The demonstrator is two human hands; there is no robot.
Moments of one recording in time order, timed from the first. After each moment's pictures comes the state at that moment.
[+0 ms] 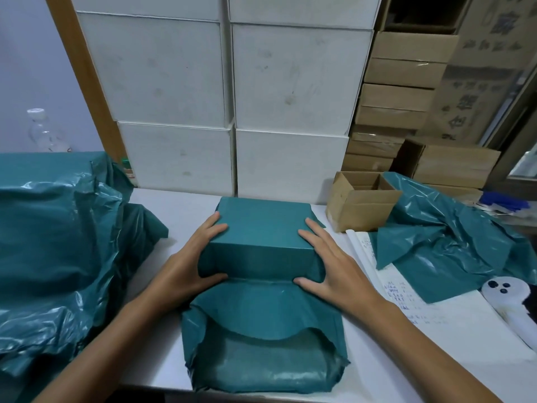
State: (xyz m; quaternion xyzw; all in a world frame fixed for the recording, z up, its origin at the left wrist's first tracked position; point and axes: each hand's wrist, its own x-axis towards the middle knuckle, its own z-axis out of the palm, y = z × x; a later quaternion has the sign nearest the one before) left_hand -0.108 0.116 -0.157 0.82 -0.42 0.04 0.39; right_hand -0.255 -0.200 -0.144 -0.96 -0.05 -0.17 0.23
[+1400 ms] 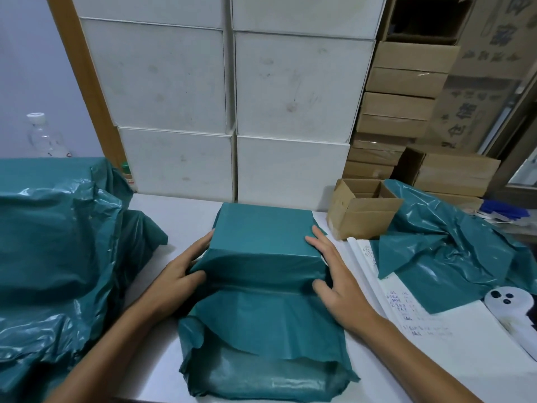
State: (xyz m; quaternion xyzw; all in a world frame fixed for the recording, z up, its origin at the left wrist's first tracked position) left_hand -0.114 0.120 -0.148 0.75 -0.33 -0.12 0.57; right_hand -0.259 -0.191 -0.156 -0.88 -0.03 -0.18 0.43
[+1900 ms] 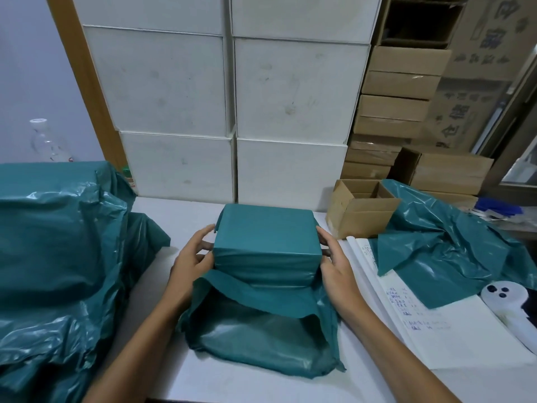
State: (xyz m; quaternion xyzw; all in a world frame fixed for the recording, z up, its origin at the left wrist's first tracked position) left_hand -0.100 0.100 -0.159 0.76 -0.20 -0.04 0.61; right_hand -0.234 -0.174 -0.152 -0.73 0.15 -0.22 0.63
